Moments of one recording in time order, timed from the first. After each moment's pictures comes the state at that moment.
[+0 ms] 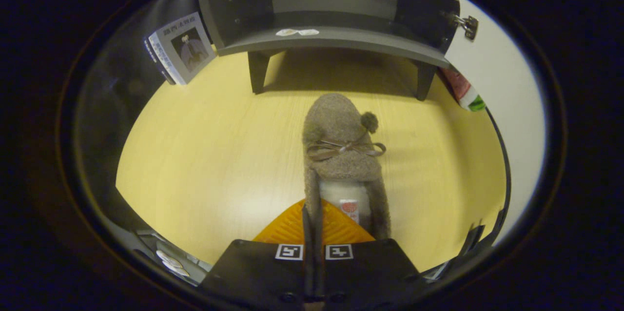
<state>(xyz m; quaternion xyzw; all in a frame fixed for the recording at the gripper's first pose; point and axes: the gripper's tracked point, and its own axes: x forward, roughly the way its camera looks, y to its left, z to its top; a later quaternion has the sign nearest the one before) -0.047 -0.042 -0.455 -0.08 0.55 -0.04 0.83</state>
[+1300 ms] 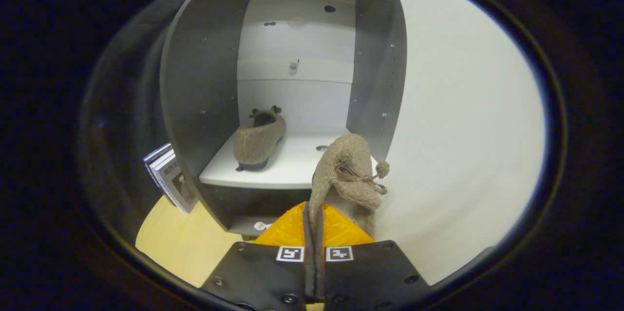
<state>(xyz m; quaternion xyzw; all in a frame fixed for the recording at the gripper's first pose) 0.128 -0.052 -0.131 -0.11 0.24 -0.09 0.96</state>
